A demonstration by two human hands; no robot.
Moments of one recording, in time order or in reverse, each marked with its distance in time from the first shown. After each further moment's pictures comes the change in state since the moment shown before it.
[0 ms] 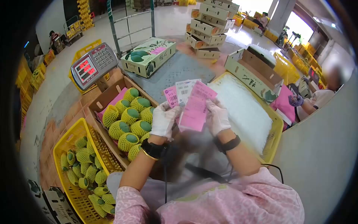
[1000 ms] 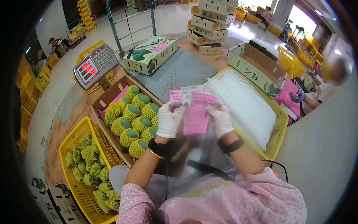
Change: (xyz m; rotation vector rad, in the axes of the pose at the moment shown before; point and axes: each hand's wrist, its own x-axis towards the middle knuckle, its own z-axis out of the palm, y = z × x) left_hand -0.015 -0.018 0.023 0.361 0.125 0.178; right_hand -0.014 0.008 -0.033 0.065 -0.186 -0.004
